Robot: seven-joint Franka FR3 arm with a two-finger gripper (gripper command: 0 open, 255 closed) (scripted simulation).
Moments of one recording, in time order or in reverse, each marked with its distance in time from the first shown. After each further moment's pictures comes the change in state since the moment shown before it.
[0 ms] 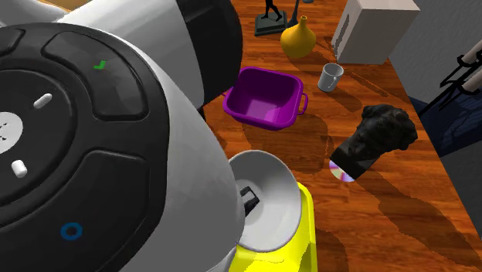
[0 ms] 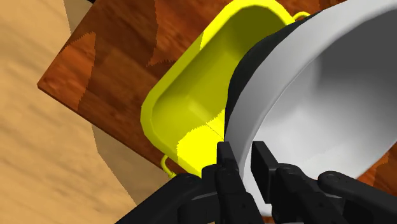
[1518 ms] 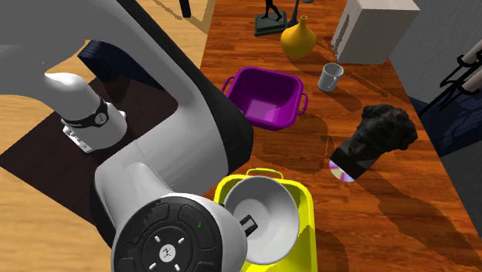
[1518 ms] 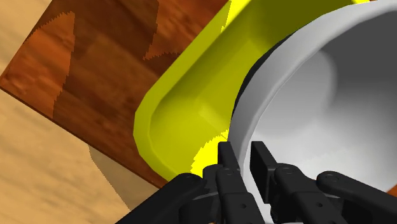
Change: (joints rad) arm -0.017 0.195 0.008 -0.043 0.057 0.230 -0.074
